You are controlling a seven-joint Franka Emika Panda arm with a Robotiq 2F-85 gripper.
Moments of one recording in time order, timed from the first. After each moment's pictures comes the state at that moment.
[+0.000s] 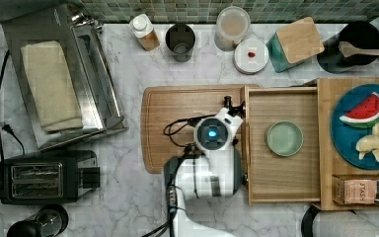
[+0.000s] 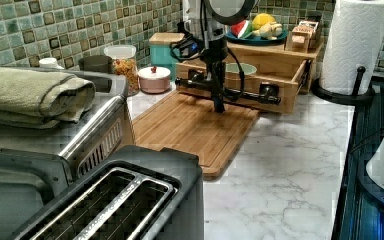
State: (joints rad) arm -0.05 0.13 -0.02 -2.45 -0.16 0.91 -0.89
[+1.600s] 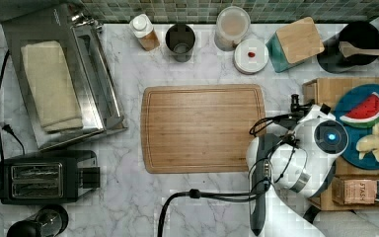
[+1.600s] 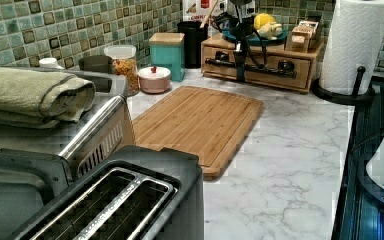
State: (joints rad) arm -0.32 0.27 -0.18 -2.23 -0.05 0.92 -1.42
